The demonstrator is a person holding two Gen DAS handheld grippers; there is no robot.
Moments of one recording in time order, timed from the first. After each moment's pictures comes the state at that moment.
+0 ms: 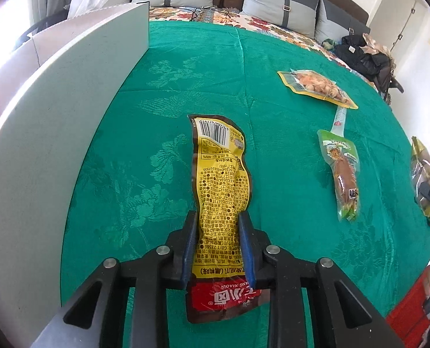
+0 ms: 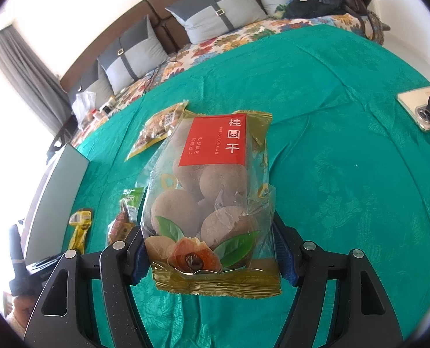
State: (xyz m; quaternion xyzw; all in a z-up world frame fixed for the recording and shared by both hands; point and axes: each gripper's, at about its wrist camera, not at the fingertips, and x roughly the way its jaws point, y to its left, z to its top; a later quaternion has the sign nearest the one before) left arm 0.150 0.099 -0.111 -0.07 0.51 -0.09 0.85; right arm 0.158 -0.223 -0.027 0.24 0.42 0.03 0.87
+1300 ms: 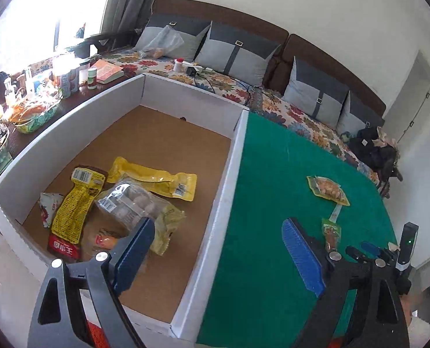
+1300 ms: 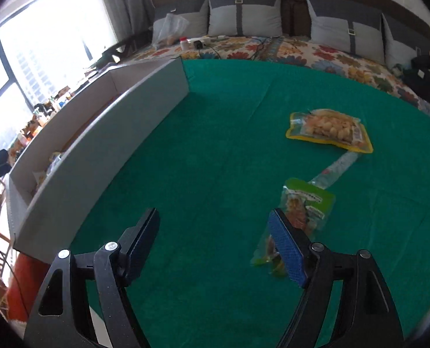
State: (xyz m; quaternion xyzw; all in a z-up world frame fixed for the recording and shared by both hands) left arm 0.062 0.234 0.011 -0.17 0.37 -0.03 0.91; right arm 0.192 -0.058 -0.016 -0.01 0.45 0.10 0.89
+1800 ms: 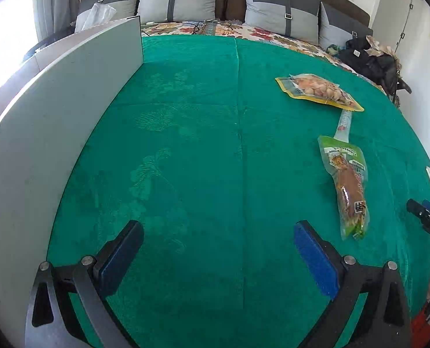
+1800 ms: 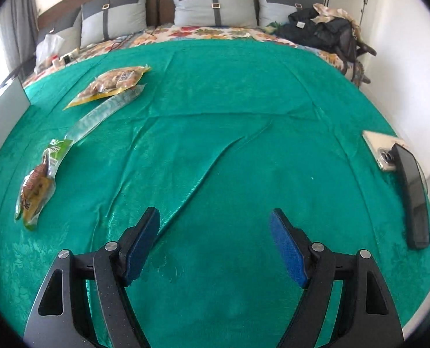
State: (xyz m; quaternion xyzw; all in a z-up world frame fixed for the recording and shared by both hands) left arm 0.172 0.051 -0.127 -0.03 0.47 -0.05 0.88; right arm 0.187 -0.214 -0.066 0.05 0.47 -0.09 0.88
